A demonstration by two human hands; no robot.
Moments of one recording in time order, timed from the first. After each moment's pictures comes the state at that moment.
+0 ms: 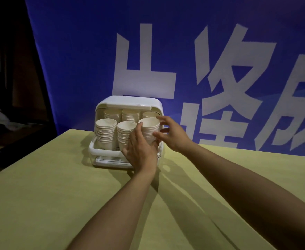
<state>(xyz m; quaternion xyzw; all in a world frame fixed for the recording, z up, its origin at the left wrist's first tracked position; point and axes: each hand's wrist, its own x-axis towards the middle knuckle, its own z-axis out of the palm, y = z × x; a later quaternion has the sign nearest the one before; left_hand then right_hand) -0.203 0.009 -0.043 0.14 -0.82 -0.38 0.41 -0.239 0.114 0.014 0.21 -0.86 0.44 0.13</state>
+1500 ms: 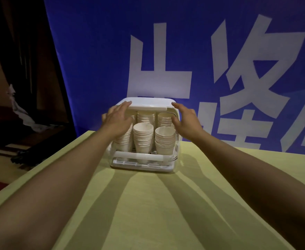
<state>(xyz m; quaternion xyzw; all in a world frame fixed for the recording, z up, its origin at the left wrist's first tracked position) -0.232 -0.149 0.053 0.03 -0.95 -0.22 0.21 -0.279 0.098 0.035 0.17 -0.89 0.35 0.23</state>
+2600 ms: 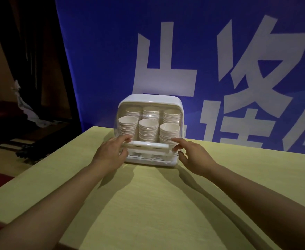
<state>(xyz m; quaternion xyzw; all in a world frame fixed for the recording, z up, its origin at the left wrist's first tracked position) -0.161 -0.175 -0.039 -0.03 -0.95 -0.21 0.25 -0.198 0.119 -0.035 0.25 -0.93 0.23 0.13</state>
